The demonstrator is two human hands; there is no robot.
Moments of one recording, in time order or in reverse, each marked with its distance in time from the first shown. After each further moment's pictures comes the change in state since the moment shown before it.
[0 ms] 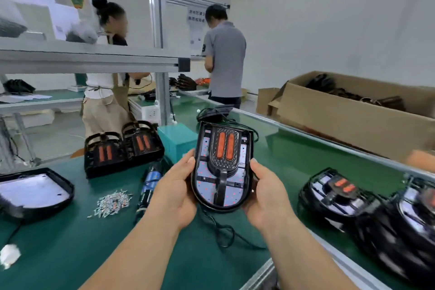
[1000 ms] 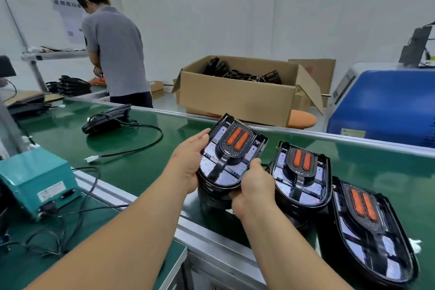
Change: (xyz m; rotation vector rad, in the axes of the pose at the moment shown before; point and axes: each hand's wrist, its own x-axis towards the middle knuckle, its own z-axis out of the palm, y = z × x) left_hand 0.076 -0.133 0.201 0.240 -0.285 -0.298; right_hand 0.009 -0.095 -0.142 0.204 0.661 -0.205
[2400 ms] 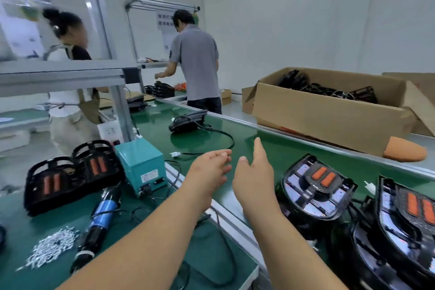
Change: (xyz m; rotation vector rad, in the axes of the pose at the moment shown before) left_hand -0.038 0.047 -0.104 0.311 0.307 0.144; right_hand -0.049 0.051 0.095 -0.782 -0.542 -0.518
